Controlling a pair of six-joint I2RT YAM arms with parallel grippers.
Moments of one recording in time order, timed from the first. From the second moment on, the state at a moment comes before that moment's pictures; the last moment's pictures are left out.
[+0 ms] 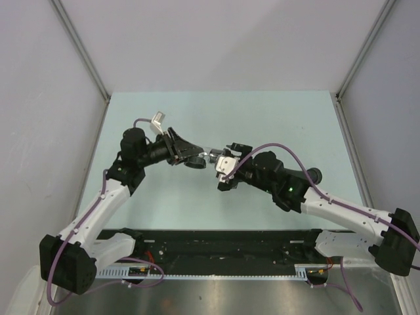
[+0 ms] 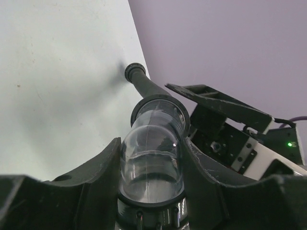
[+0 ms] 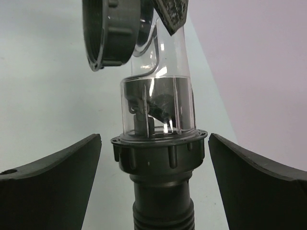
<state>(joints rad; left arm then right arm) -0.32 1.03 0.79 0.01 0.70 -0.98 0.96 1.10 0.82 0.07 -0.02 -0.66</state>
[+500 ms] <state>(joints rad) -0.31 1.07 0.77 0.06 0.77 -0.95 0.88 1.17 0.81 0.12 -0.14 -0.60</state>
